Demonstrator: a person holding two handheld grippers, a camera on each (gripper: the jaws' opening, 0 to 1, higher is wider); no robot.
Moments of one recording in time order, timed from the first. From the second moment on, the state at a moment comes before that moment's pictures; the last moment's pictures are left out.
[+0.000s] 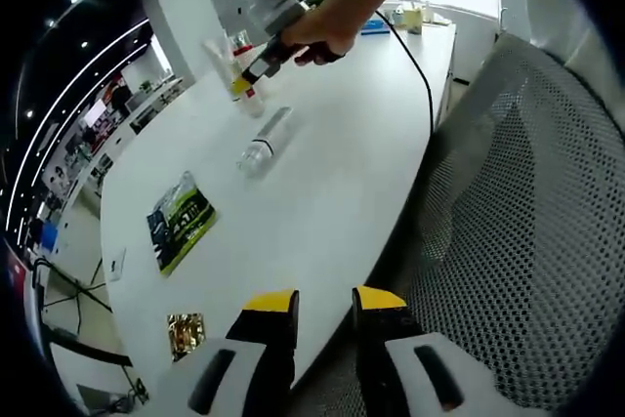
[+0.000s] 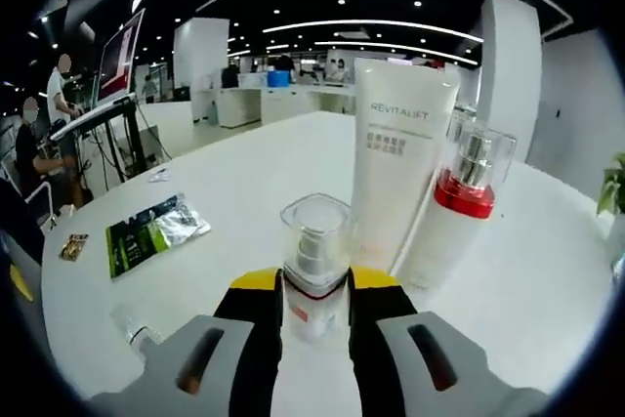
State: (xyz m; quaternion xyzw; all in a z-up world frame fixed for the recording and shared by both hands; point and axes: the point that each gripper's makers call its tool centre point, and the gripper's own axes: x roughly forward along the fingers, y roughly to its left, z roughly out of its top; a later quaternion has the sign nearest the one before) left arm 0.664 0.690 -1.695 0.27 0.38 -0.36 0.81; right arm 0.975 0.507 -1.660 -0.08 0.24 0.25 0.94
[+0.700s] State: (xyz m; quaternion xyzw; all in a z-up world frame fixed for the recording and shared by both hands) left arm 0.663 0.690 -1.695 0.27 0.38 -0.36 0.81; right arm 0.992 0.498 -1.663 -0.08 0.26 0.23 0.94
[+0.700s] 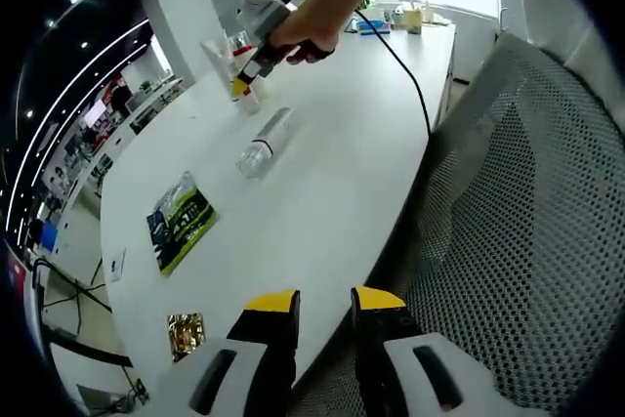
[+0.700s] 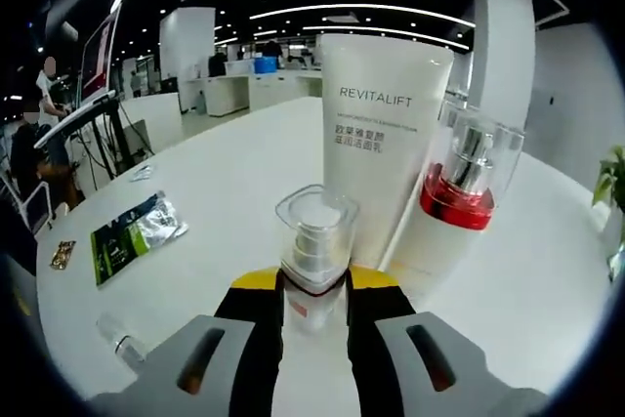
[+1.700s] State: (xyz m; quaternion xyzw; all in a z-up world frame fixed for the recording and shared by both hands) left arm 0.664 0.691 -1.695 0.27 0.38 -0.36 0.81; right arm 0.976 0.471 -1.676 -0.08 0.30 0.20 0.93
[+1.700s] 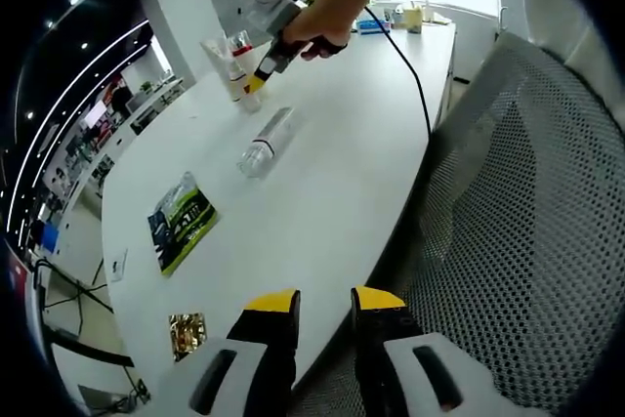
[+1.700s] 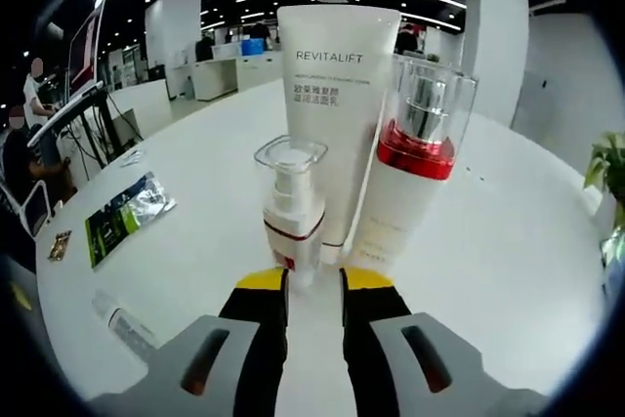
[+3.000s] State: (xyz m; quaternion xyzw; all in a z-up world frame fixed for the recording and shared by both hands) left arm 0.669 0.698 -1.689 0.28 0.37 -0.34 0.82; right arm 0.832 0.561 -1.724 -0.27 0.41 0.47 0.73
